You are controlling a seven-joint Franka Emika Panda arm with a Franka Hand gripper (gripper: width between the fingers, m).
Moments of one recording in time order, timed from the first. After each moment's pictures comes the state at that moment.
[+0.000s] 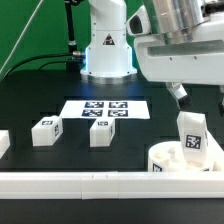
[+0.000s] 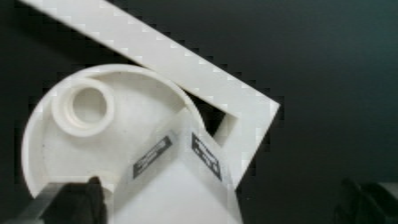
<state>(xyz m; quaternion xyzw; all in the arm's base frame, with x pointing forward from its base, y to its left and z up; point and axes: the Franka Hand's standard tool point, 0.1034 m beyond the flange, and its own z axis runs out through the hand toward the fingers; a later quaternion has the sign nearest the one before) 0.644 0.106 0.112 -0.86 0.49 0.04 0.15</state>
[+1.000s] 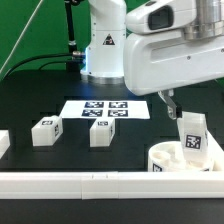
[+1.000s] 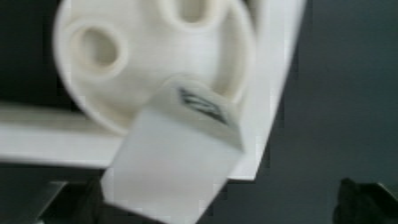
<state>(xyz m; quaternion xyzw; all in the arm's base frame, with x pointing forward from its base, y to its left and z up) 0.641 0.102 0.111 -0.99 -0.15 -0.02 0.06</state>
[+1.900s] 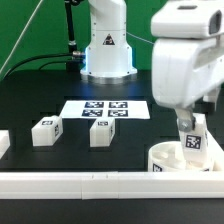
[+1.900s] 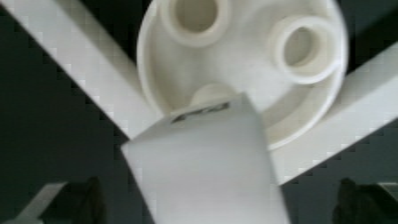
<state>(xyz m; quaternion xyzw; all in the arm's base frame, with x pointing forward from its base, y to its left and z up) 0.647 0.104 0.087 -0.89 -0.46 -0.04 -0.01</state>
